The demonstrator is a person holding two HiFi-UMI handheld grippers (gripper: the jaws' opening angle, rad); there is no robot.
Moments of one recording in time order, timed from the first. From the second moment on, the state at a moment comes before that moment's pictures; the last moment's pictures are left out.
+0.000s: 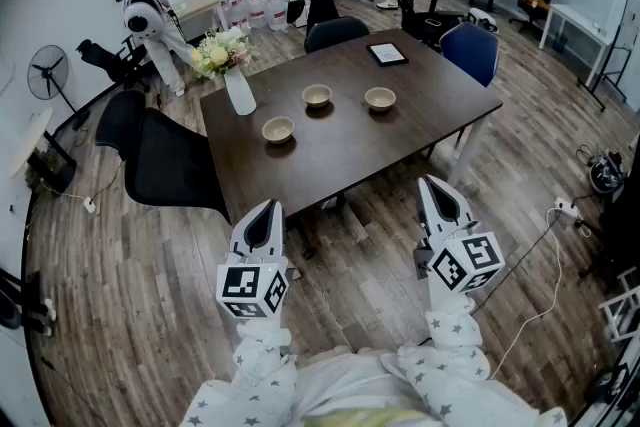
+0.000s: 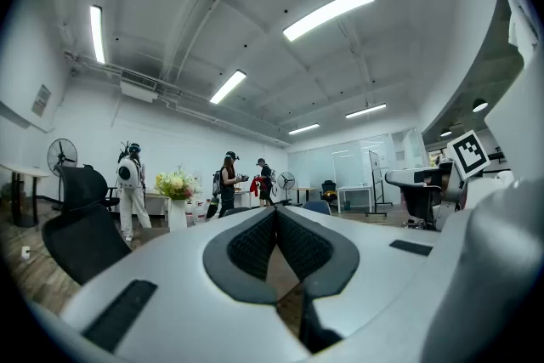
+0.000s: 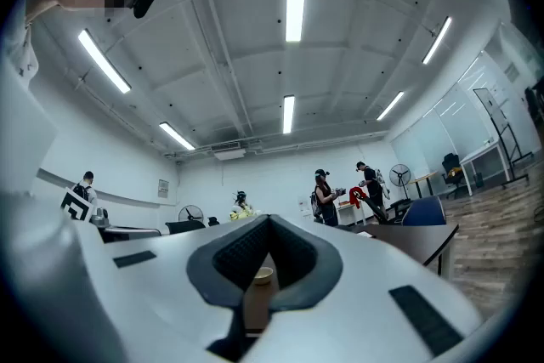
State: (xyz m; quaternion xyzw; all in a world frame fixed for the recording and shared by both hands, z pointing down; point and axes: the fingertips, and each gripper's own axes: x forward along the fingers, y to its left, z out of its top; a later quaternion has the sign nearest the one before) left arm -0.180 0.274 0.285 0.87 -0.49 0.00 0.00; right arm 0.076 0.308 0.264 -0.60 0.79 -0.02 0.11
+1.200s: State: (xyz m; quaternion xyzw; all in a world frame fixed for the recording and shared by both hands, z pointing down) left arm -0.155 0.280 0.315 0.86 -0.51 0.04 0.03; right arm 0.094 0.291 0.293 -0.58 0.81 -0.07 0.12
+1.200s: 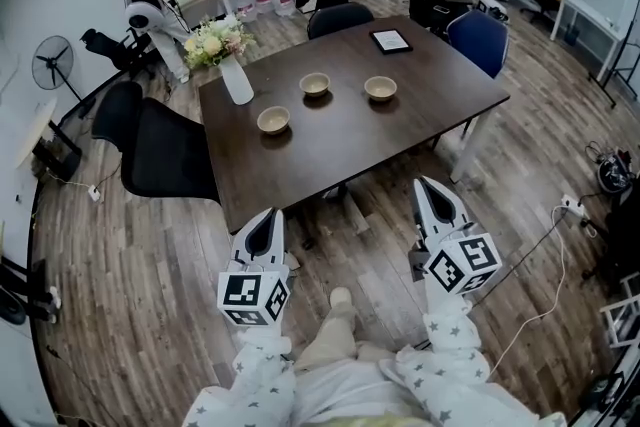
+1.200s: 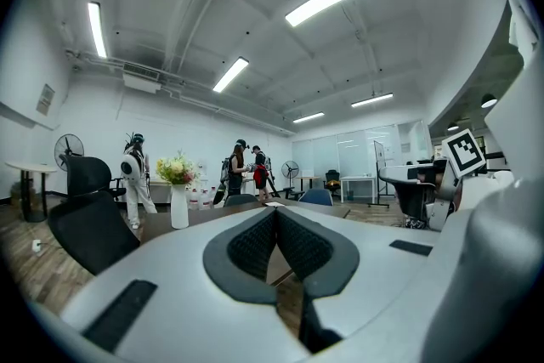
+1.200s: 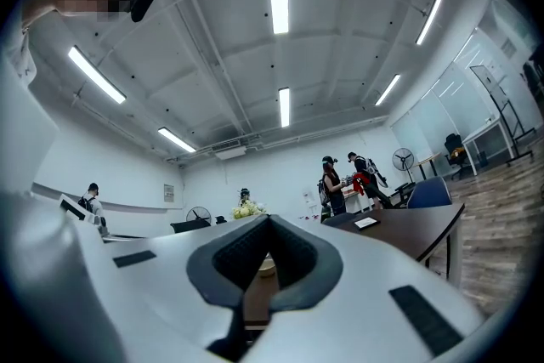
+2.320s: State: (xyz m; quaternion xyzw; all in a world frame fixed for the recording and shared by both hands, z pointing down) left arm -0.143 0.057 0.329 0.88 -0.48 0.02 0.05; right arm 0.105 0.088 0.312 -0.60 0.79 -0.09 0.13
